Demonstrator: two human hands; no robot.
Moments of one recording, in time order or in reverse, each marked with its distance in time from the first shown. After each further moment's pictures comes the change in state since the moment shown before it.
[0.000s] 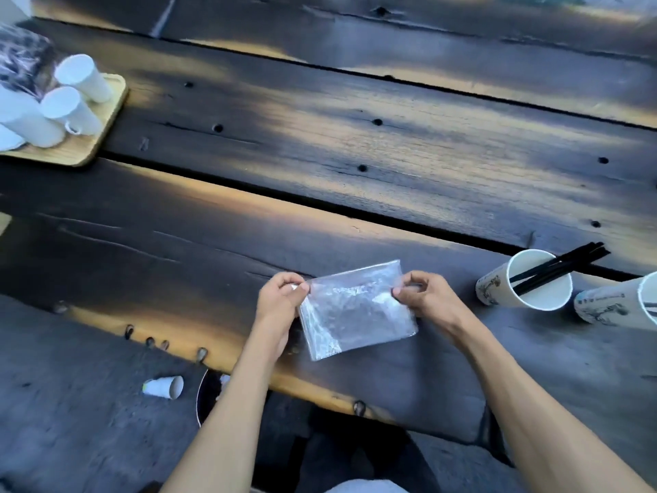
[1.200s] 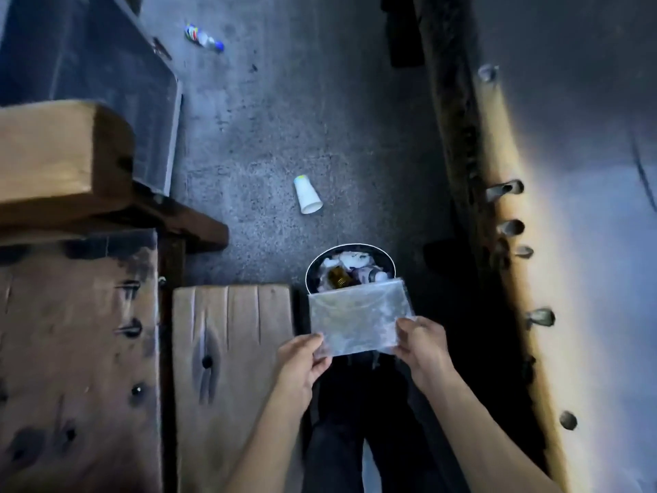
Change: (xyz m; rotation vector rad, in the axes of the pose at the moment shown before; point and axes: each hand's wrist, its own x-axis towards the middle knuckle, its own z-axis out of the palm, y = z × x) left_hand -0.105 -0.334 -0.250 -1.172 0.926 -0.514; right_hand 0.048 0.248 0.392 -0.661 -0.290 0.436
